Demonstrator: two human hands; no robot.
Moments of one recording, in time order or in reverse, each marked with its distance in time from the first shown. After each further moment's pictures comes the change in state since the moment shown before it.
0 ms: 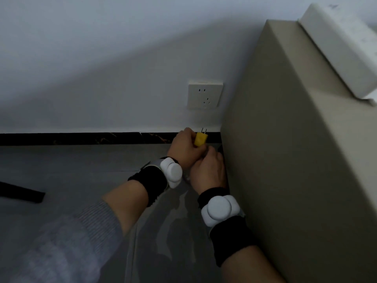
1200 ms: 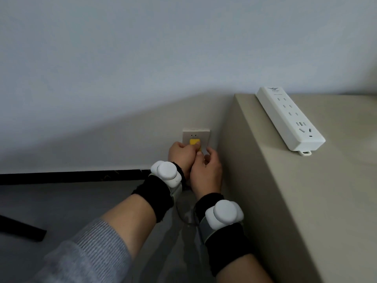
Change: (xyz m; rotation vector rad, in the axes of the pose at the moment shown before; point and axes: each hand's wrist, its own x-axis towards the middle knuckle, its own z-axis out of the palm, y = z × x) left_hand 0.008 0.102 -0.065 -0.760 0.147 -0.414; right_hand -0.001 -0.075 -0.061 0.545 0.218 -0.039
